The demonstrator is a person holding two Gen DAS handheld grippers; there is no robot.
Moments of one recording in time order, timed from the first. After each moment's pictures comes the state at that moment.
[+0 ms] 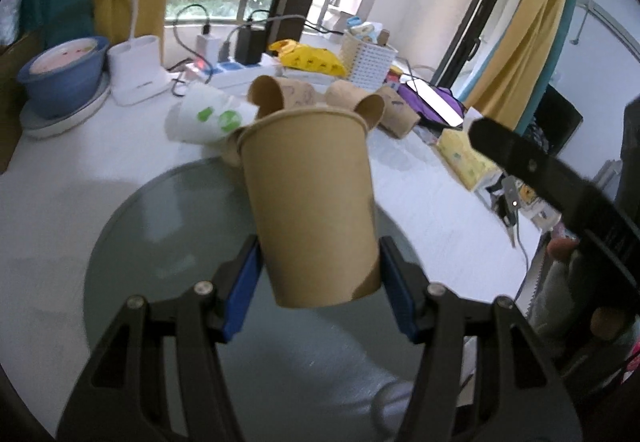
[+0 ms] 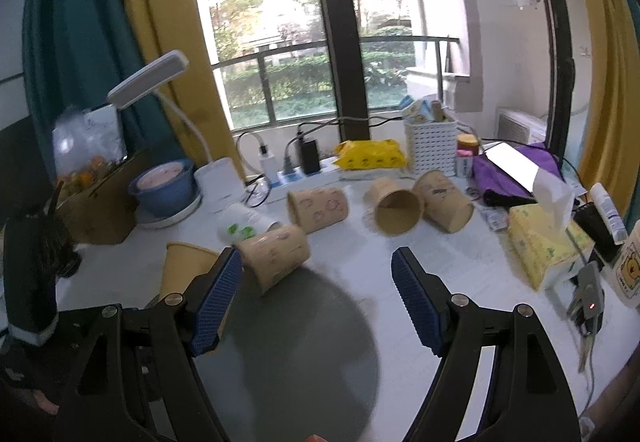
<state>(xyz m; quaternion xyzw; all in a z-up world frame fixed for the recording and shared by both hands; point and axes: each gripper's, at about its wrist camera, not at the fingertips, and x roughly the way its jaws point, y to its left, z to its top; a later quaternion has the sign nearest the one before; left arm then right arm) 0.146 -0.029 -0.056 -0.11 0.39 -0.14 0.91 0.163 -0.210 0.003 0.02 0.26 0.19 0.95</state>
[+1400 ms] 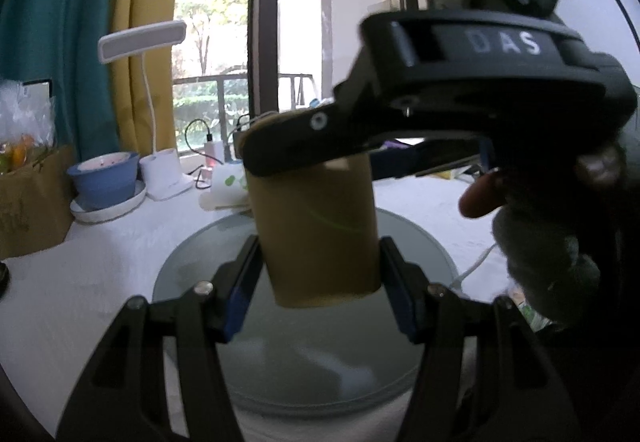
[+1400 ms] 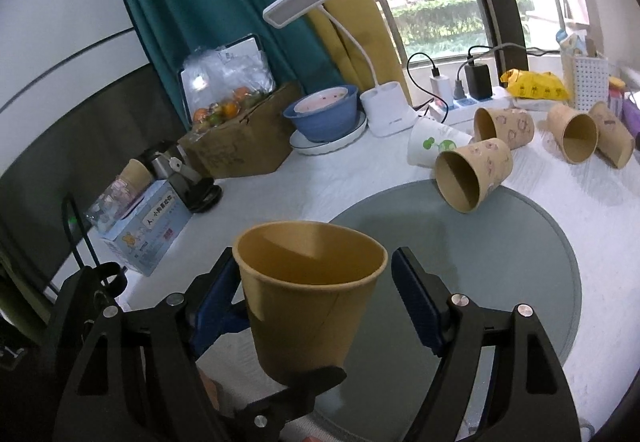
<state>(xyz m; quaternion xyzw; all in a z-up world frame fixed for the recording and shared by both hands) 0.013 -0.012 -0.079 0.03 0.17 -0.16 0.97 0.113 -0.123 -0.024 0.06 0.34 0.41 0.84</state>
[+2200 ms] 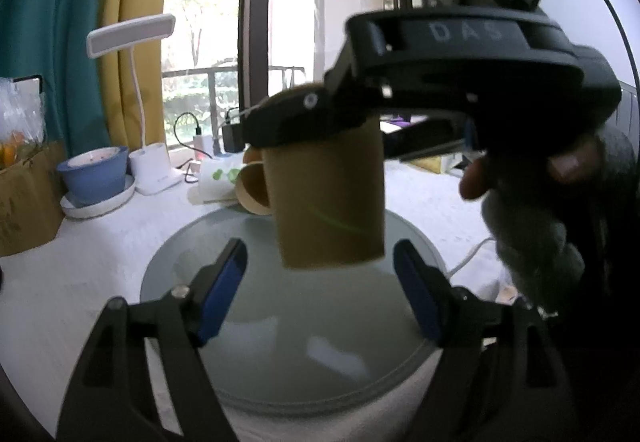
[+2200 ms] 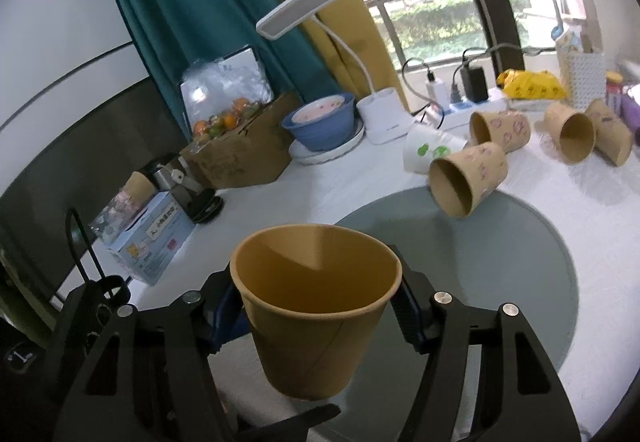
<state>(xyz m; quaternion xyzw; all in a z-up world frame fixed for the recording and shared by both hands) 0.014 -0.019 -0.078 0.02 0.19 -0.18 0.97 0.120 -0.133 -0.018 0.07 0.32 0.40 0.86</state>
